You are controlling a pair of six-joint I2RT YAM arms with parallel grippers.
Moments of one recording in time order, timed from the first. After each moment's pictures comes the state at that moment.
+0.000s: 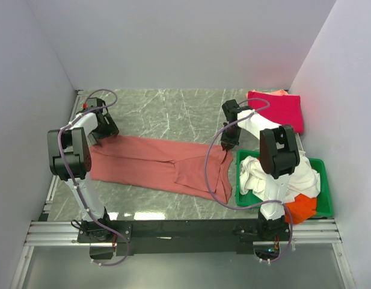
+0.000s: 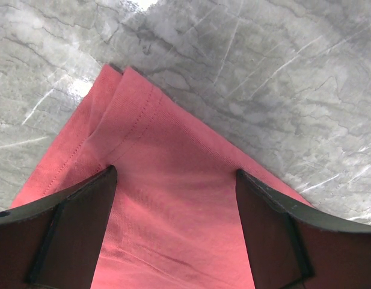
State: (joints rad) left arm 0.12 1.95 1.35 -0.53 -0.14 -0.44; right arm 0.26 2.00 1.45 -0.83 0.02 0.56
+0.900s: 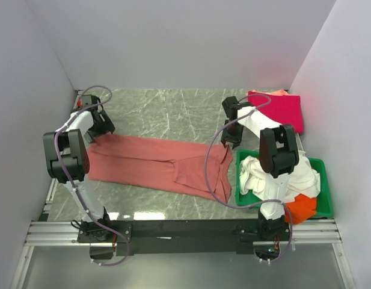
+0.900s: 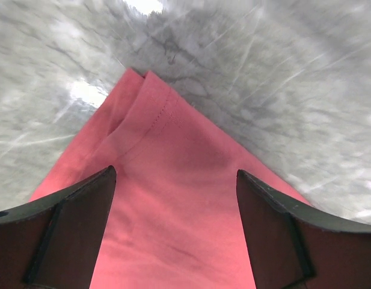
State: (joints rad) left arm 0.15 1.93 1.37 -0.55 -0.14 -0.44; right arm 0.26 2.02 1.52 -0.91 0.11 0.55
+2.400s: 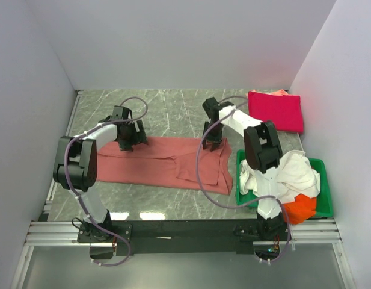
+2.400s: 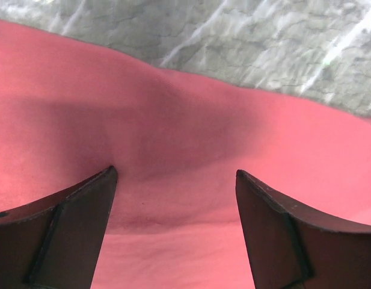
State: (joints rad) left arm -0.14 1.79 1.13 -0.40 0.15 -0.46; right arm 0.41 2.15 1.65 -0.92 -0.06 0.61
